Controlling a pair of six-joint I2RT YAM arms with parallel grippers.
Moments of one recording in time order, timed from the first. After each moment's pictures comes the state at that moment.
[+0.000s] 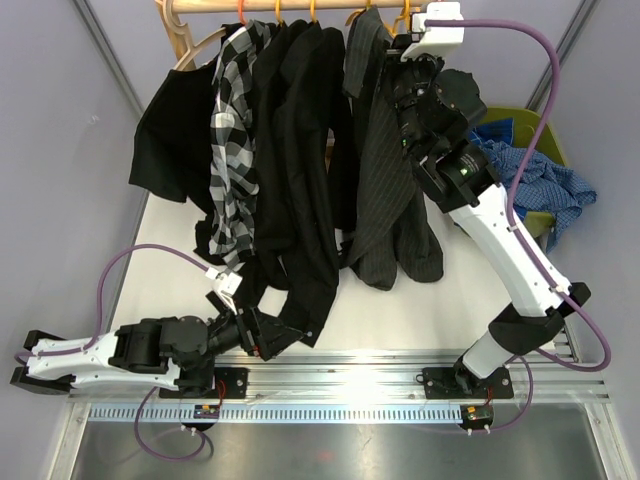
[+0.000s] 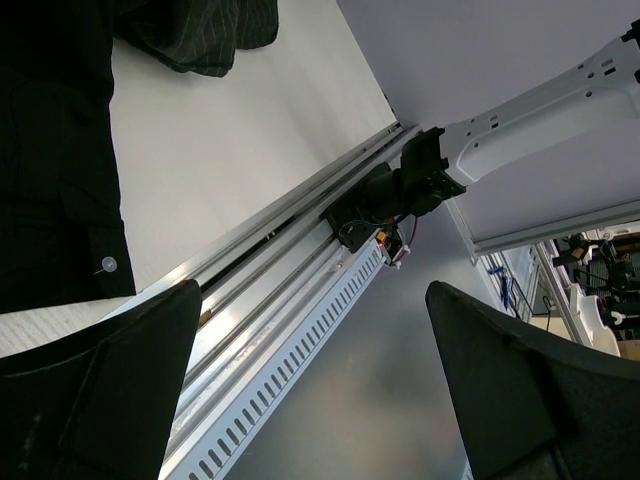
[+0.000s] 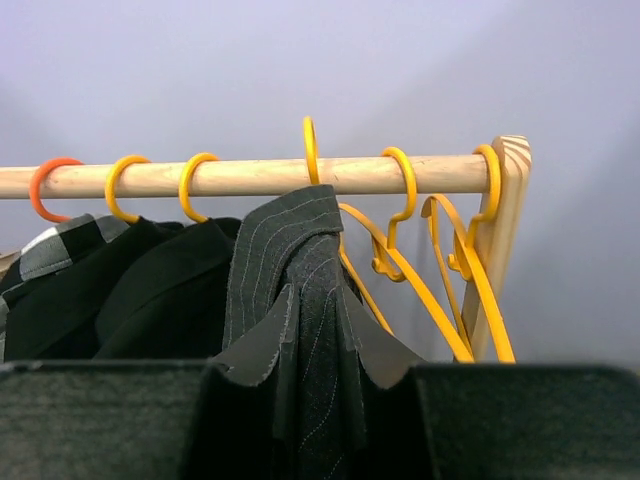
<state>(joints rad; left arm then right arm) -1.54 0.28 0.55 -0.52 -0.50 -0.96 0.71 1.62 2.13 -0.13 0.59 -0.15</state>
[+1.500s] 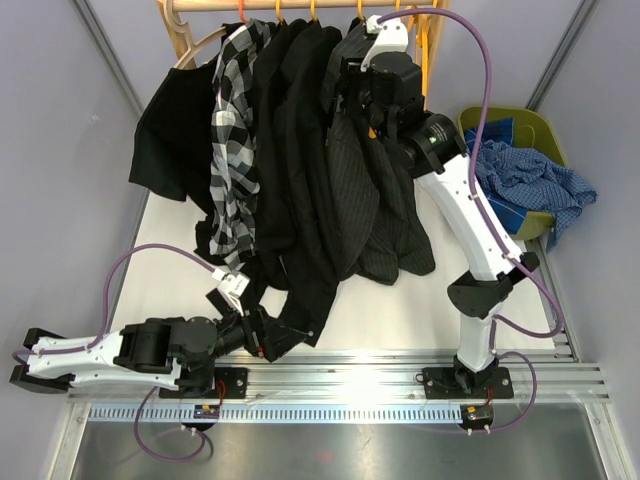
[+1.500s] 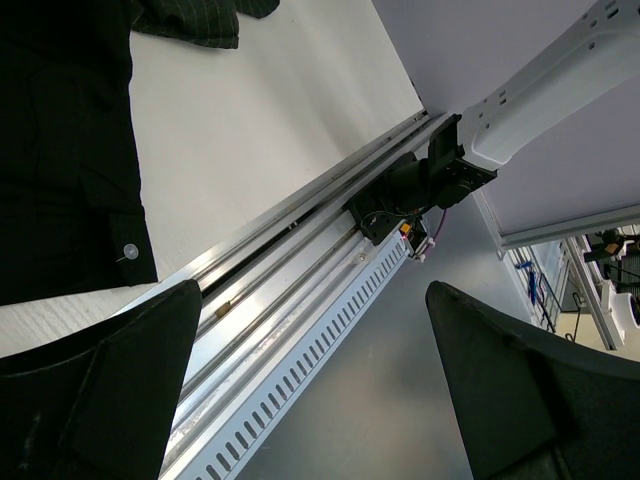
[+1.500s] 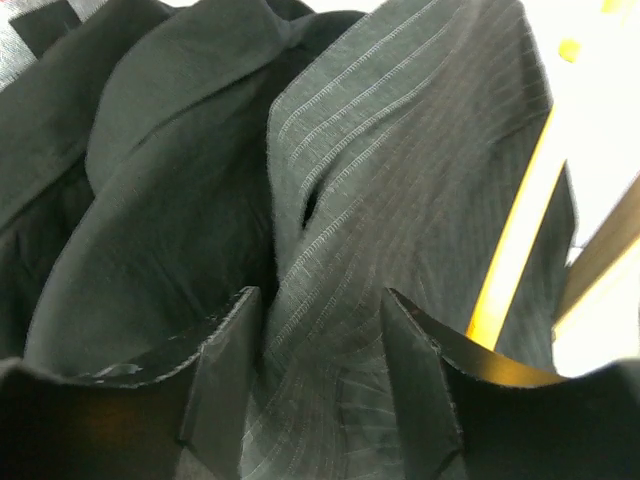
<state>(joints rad) -1.54 0.33 0.55 -0.54 -0.50 -0.96 0.67 1.90 2.48 -0.69 0.40 0.22</state>
